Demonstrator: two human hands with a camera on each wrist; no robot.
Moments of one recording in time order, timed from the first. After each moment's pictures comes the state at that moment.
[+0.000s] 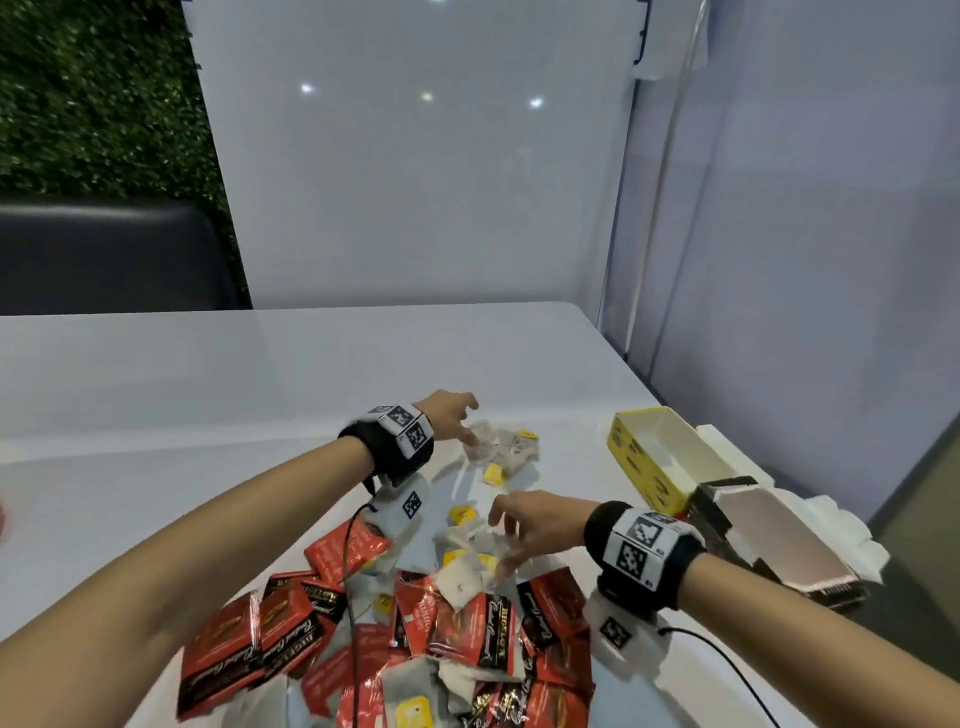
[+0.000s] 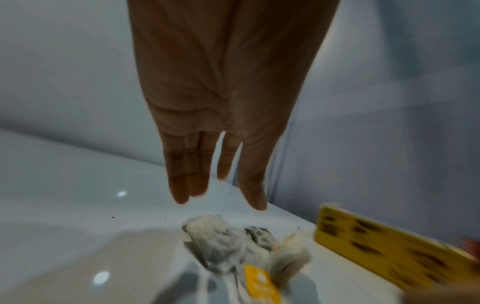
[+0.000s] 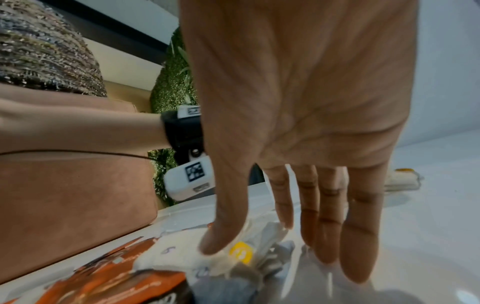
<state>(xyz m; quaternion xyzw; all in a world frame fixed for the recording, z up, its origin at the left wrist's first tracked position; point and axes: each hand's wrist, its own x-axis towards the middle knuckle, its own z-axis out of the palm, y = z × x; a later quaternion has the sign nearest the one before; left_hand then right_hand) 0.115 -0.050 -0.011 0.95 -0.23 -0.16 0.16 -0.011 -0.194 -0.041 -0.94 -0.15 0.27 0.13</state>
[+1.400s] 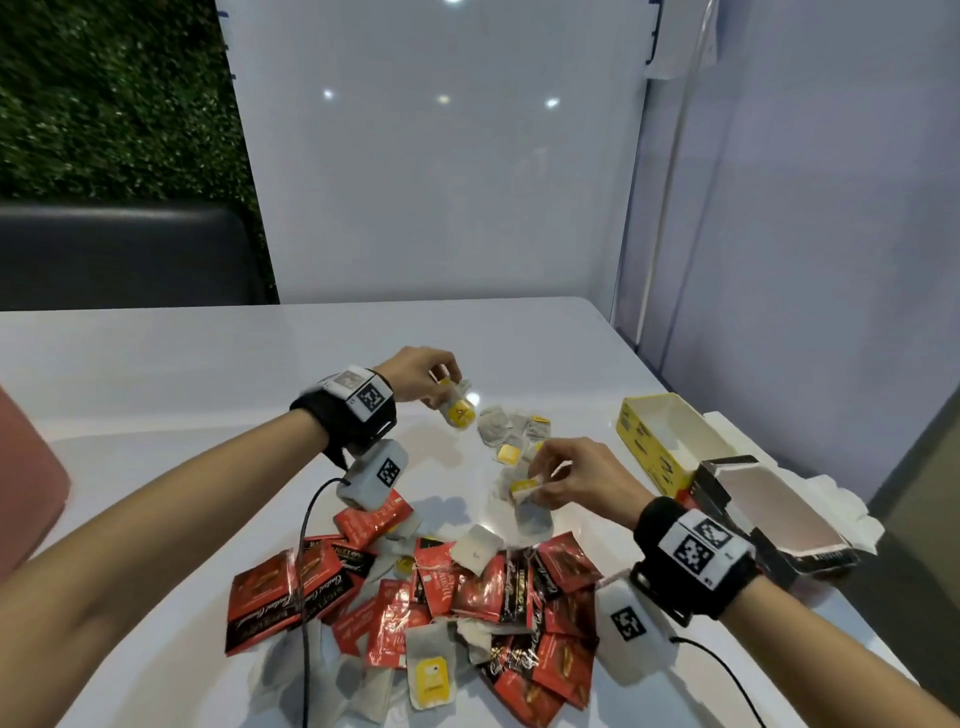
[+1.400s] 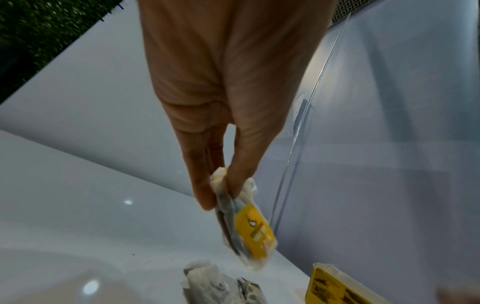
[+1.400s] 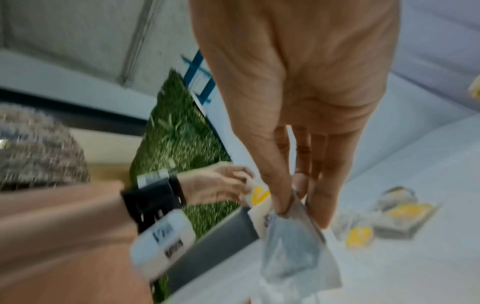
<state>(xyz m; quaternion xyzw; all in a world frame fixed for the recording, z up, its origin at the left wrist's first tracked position) 0.094 0.006 0.028 0.93 -0.25 -0.05 0.25 -0.048 -0.216 -0.026 -0.90 -0.08 0.01 0.44</state>
